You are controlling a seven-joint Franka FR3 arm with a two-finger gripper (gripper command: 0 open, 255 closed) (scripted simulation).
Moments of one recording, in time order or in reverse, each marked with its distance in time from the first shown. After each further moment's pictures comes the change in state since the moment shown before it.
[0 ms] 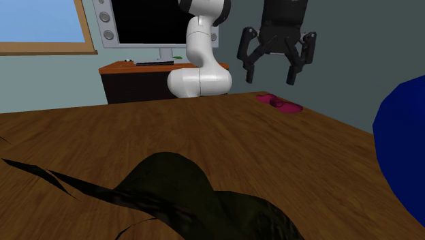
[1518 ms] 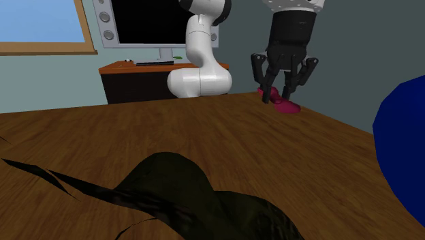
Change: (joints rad) arm 0.014 0.027 0.047 -0.053 0.019 0.077 0.024
